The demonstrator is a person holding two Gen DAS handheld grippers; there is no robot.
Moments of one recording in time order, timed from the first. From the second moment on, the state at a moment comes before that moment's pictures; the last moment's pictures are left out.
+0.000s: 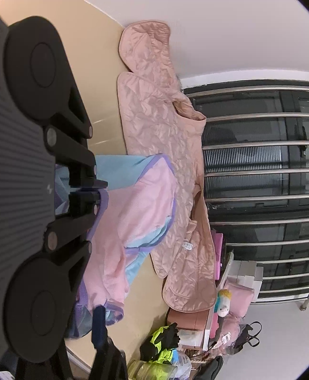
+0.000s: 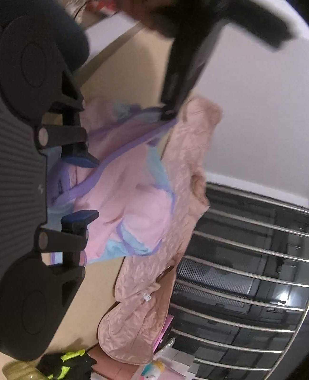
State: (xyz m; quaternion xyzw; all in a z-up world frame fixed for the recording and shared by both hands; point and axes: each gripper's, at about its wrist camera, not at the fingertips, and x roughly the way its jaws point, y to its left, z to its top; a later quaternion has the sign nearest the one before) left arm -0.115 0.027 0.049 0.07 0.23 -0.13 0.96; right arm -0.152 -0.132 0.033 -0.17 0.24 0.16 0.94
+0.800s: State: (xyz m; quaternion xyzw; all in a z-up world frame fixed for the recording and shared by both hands) left arm -0.142 0.030 0.063 0.08 0.21 -0.13 0.97; right arm -0.168 -0.089 -0.005 -0.39 0.19 0.01 0.90
